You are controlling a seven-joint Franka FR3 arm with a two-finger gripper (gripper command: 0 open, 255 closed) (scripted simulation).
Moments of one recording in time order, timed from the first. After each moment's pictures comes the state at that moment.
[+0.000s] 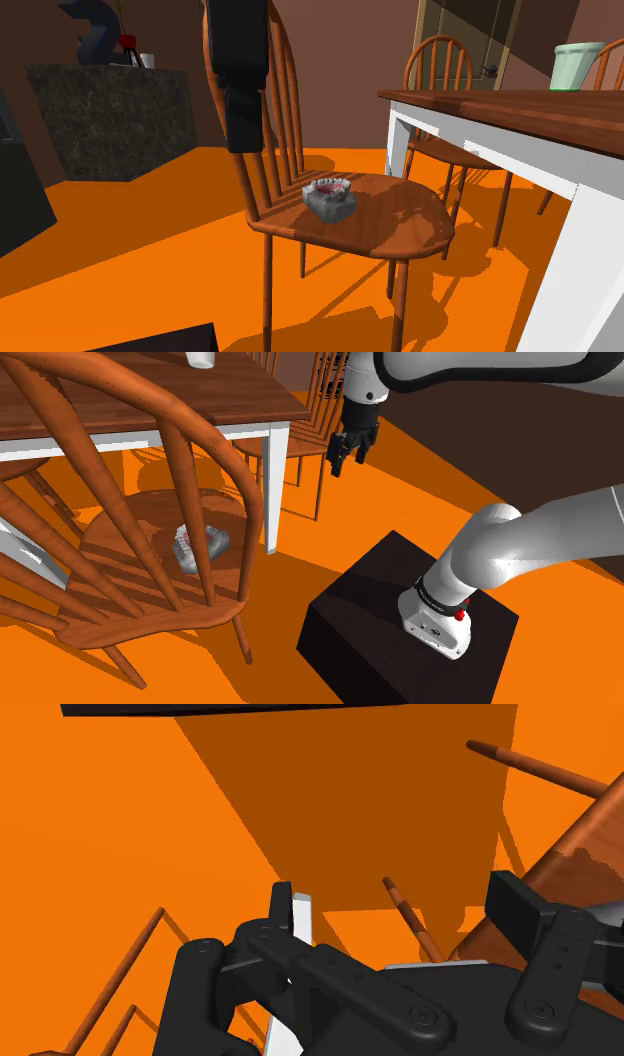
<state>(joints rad) 0.06 -0.62 0.19 -2.39 0.08 1.73 0.20</state>
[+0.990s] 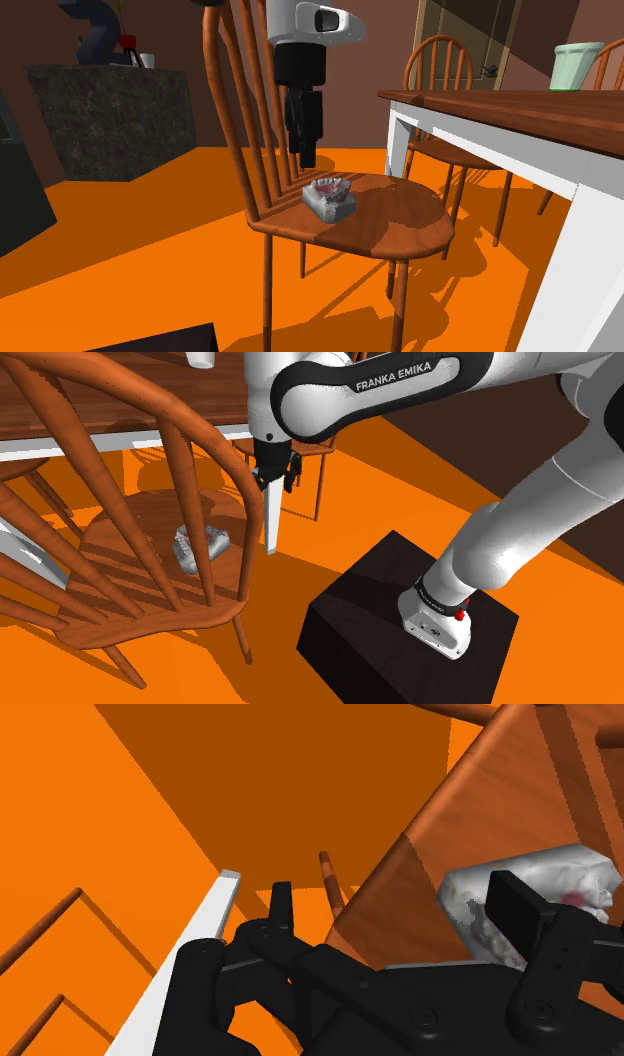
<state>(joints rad) 0.10 -0.16 0.44 -2.16 0.05 1.99 0.53</state>
